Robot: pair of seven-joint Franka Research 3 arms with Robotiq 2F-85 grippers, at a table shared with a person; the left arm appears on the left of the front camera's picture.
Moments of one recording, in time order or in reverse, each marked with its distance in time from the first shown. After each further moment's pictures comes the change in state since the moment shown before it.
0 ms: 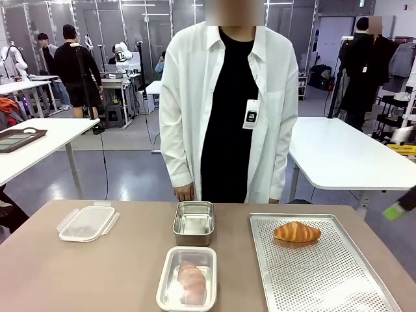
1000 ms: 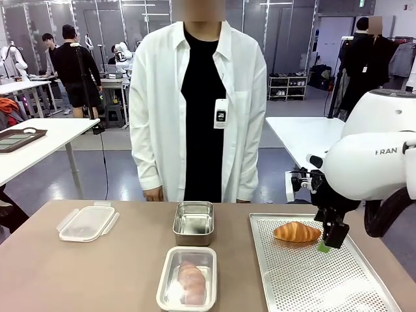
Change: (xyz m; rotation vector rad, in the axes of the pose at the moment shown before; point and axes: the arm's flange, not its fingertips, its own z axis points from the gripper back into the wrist) left arm 0.000 0.000 0.000 0.000 0.000 0.000; right arm 0.083 0.094 -0.116 -0.058 0.257 0.662
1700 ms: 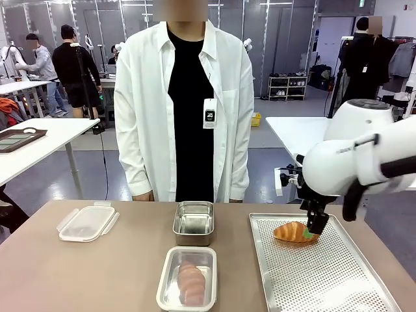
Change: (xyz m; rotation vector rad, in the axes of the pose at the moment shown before) left arm 0.000 0.000 0.000 0.000 0.000 0.000; right arm 0.019 -0.069 -0.048 -0.064 -0.019 0.080
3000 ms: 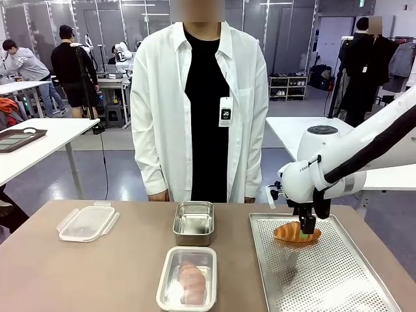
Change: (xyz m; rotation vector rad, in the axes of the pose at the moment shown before) left arm 0.000 0.000 0.000 0.000 0.000 0.000; right arm -0.005 -0.086 -0.110 0.055 0.137 0.116
